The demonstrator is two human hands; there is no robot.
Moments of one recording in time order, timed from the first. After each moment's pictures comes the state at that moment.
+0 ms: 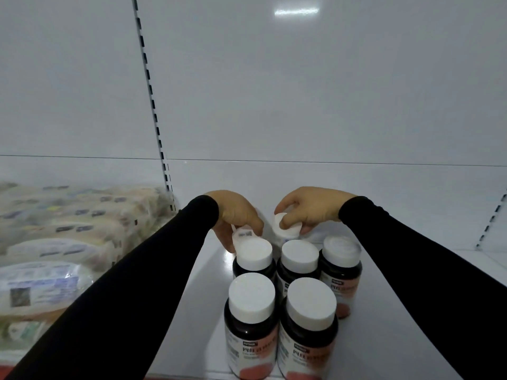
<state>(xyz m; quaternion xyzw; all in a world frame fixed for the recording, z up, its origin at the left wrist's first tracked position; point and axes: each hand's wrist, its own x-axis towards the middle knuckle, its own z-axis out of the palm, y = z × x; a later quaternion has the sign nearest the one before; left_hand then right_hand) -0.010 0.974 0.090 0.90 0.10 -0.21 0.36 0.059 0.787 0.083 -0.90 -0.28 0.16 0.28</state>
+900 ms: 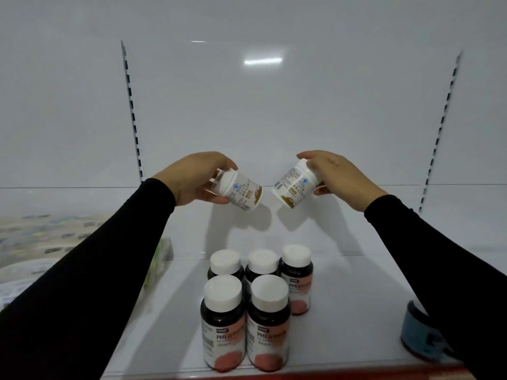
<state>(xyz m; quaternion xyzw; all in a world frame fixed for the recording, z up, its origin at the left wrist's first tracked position) -0.065 0.966 0.176 0.78 -0.02 0.07 0.62 -0.014 0.696 0.161 -0.80 -0.23 -0.13 0.53</state>
